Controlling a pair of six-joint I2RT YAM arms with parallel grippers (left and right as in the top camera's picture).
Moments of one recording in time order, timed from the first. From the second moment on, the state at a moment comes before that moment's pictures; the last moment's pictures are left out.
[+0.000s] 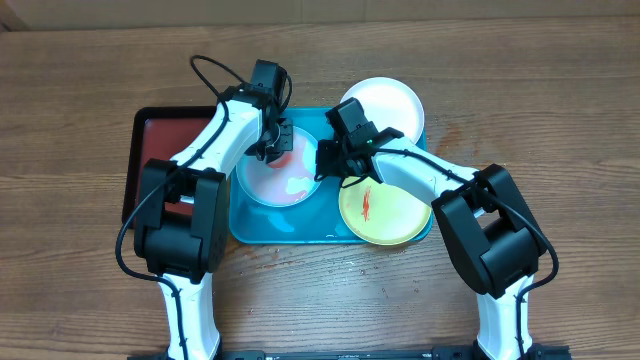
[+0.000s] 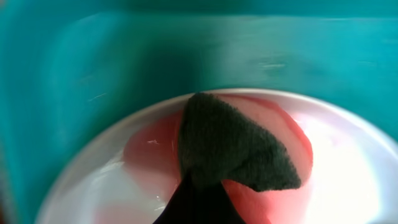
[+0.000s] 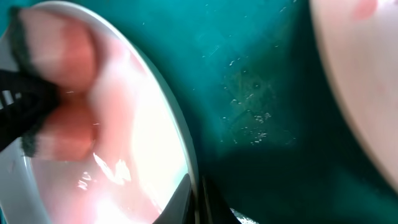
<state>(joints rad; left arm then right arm) -0.25 2.14 1.58 -0.79 -0.07 -0.30 0.56 2.11 1.38 -0.35 -0.23 0.61</state>
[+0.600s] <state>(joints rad) -0.24 2.14 1.59 -1.06 0.15 -0.13 0.56 2.12 1.38 -0.35 -0.24 0.58</state>
